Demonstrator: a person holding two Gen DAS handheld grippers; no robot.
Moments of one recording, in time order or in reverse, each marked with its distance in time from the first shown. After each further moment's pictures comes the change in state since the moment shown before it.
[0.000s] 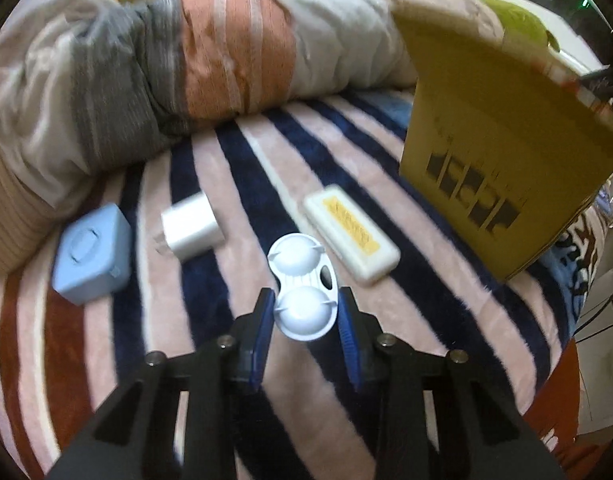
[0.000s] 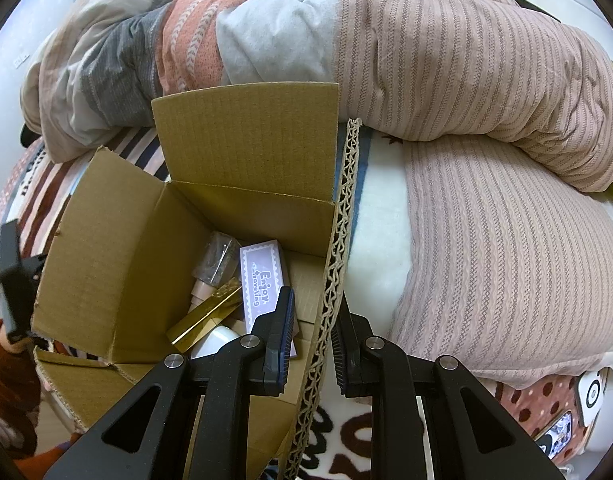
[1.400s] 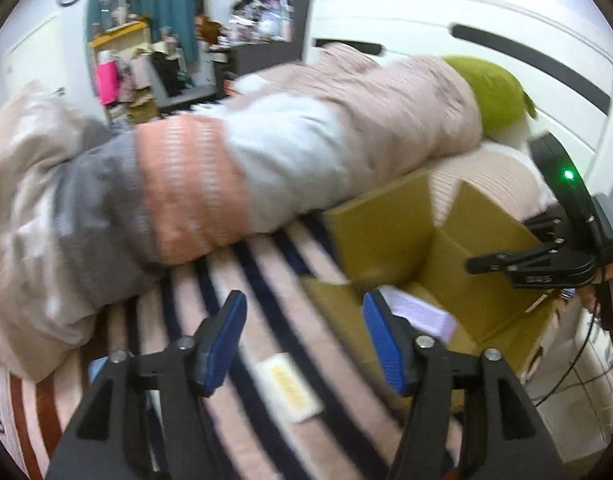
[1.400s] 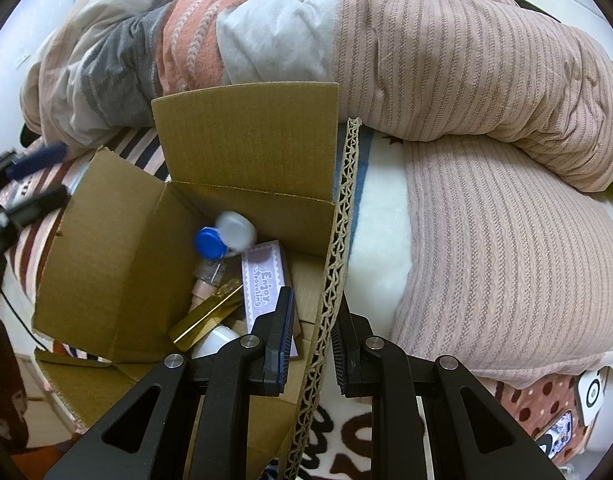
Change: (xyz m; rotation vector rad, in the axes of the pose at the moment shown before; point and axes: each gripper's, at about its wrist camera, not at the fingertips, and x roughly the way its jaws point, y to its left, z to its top) left arm -0.074 -0.027 0.131 0.017 -0.129 -0.032; right arm -0.002 0.000 0.000 0.003 0.002 0.001
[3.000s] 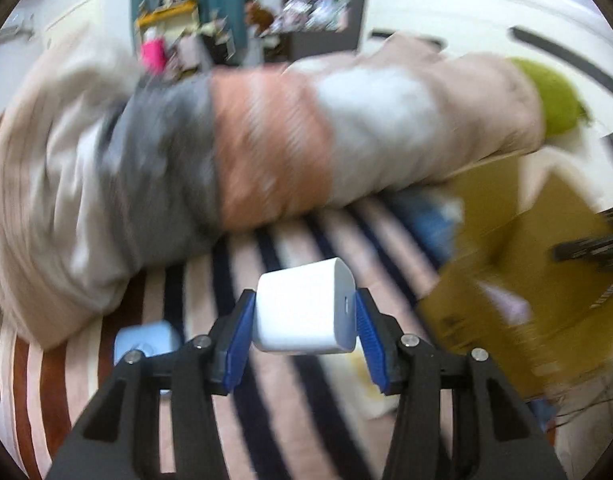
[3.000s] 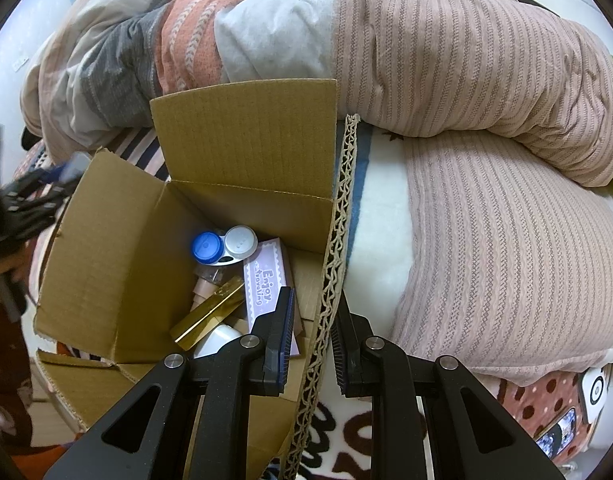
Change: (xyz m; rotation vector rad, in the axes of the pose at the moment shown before) left arm 0.027 0.026 -0.018 -0.063 -0.001 0.087; right arm 0.002 -0.006 -0.002 0.008 0.004 0.016
